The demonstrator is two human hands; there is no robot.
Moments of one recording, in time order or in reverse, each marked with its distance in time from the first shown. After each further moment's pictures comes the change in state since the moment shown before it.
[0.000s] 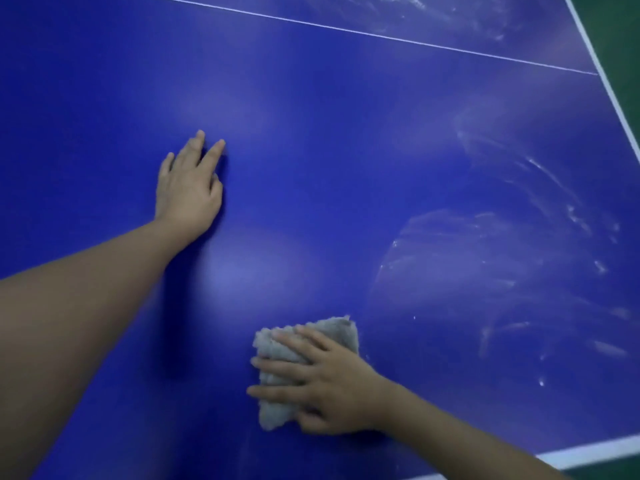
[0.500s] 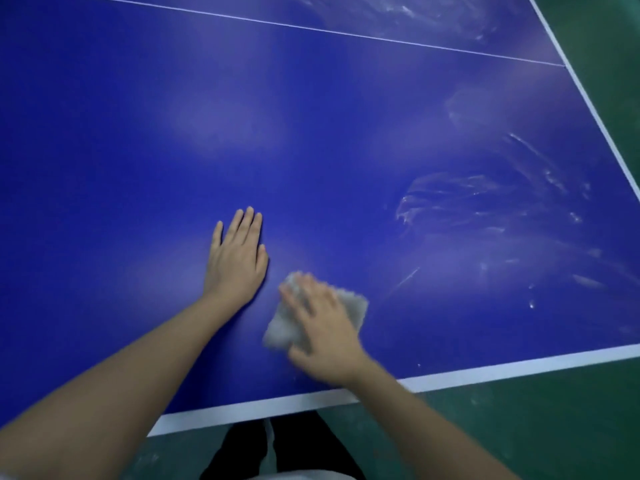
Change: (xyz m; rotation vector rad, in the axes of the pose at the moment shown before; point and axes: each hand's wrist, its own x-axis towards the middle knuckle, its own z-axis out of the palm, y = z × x) left_hand -0.175 -0.001 -0.004 0.032 -0.098 0.098; right_hand 0.039 -0.102 0.008 0.293 0.219 0.608
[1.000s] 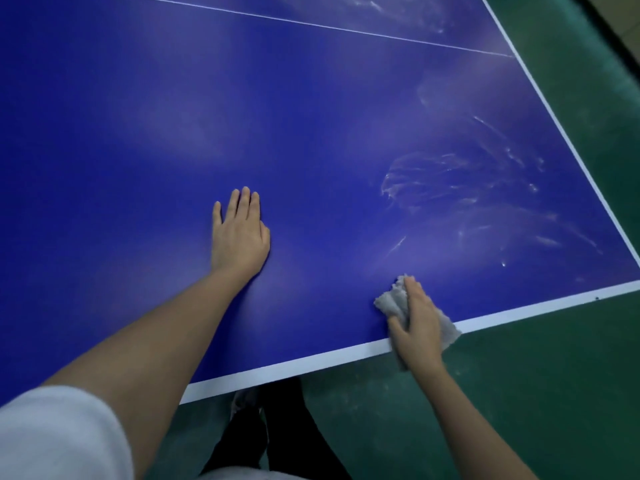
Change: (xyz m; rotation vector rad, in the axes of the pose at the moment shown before) left_hand 0.001 0.006 -0.002 0.061 -0.002 -0.010; right_hand -0.106 0.036 -0.015 0.203 0.422 0.776
